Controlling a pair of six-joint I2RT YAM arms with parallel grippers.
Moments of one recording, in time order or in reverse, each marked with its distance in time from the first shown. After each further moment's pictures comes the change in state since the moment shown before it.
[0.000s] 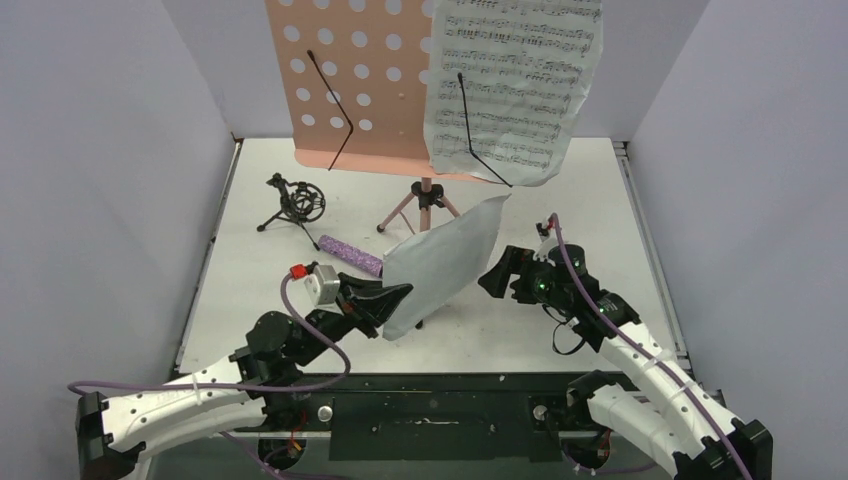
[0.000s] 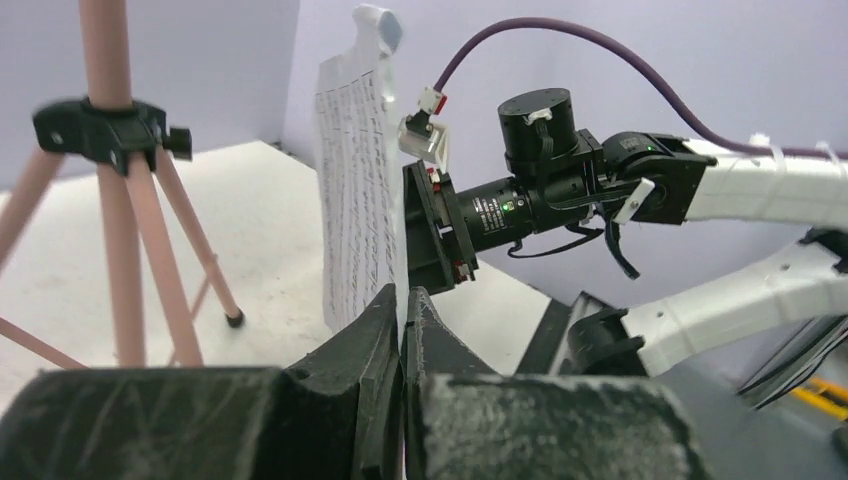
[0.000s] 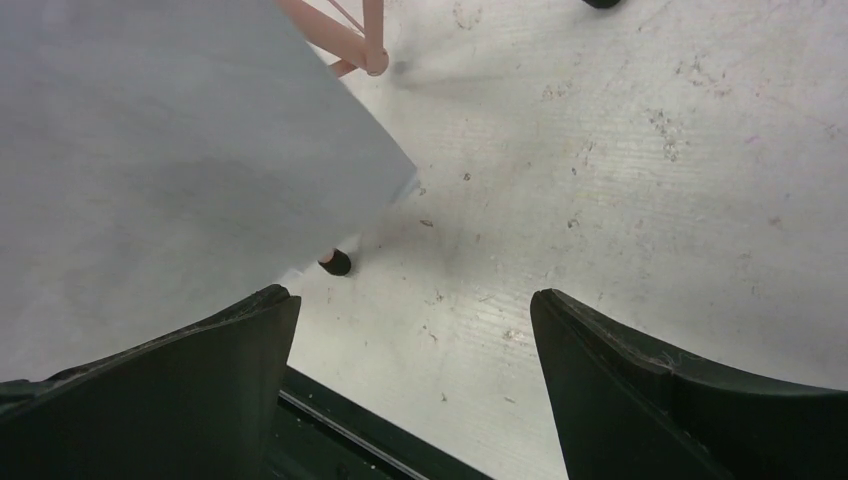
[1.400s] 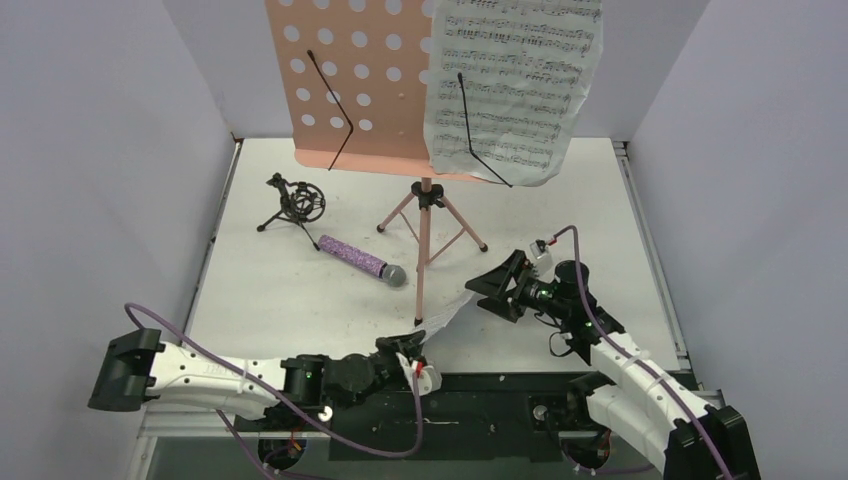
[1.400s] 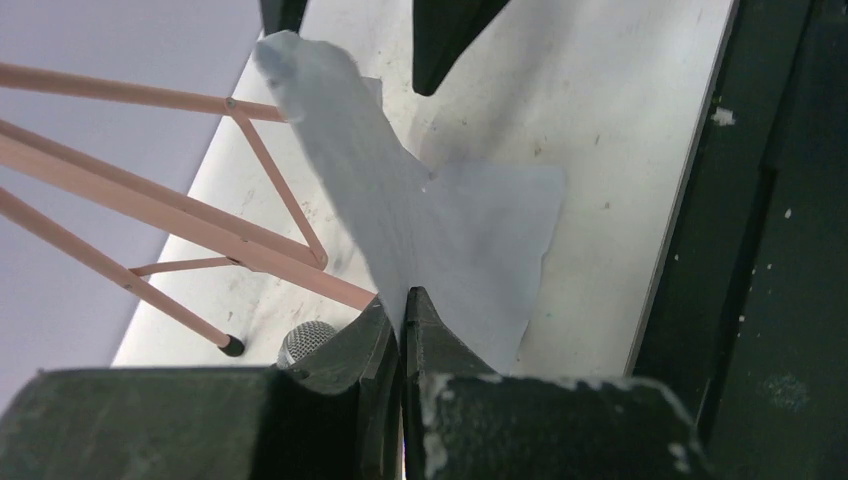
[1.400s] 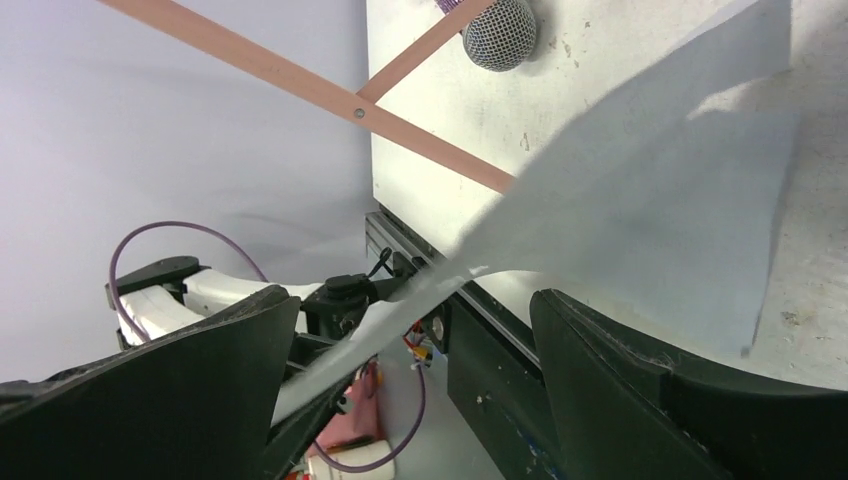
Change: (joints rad) left arm -0.418 0.245 -0.060 -0.209 -0.405 0.804; right arm -0.098 0.013 -0.303 0.525 -0.455 0.577
